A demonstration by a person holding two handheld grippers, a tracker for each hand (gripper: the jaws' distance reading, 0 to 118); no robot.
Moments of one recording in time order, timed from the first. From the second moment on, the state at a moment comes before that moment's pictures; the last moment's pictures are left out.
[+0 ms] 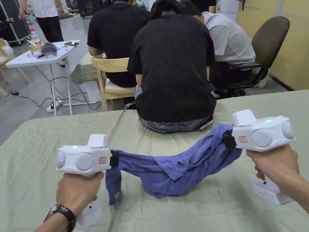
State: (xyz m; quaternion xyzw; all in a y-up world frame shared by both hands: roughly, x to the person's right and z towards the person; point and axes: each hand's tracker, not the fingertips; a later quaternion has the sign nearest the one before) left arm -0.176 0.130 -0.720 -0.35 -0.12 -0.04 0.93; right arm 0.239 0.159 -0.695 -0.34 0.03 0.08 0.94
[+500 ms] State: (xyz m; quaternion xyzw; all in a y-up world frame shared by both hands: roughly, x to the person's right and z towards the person) left arm -0.210 0.096 -0.569 -0.40 -0.15 -0.02 0.91; right arm 0.248 0.116 -0.521 -0.38 0.07 0.07 0.92
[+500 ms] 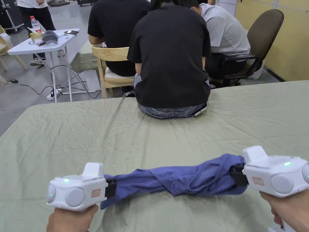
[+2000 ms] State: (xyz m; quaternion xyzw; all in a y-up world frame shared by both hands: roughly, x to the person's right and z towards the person) left arm -0.244 0.128 -0.284 -0.40 -0.14 0.01 0.90; right arm 0.239 0.158 -0.225 -0.33 0.06 -0.03 0.94
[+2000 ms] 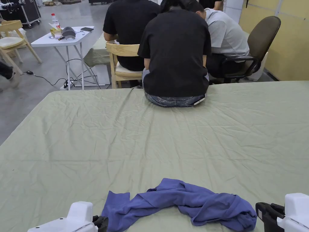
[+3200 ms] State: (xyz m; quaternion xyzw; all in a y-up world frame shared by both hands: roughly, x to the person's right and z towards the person) left arm -0.226 0.007 -0.460 -0.51 -0.10 -0.06 0.85; right arm 0.252 0.109 -0.292 -0.40 0.04 0.01 0.92
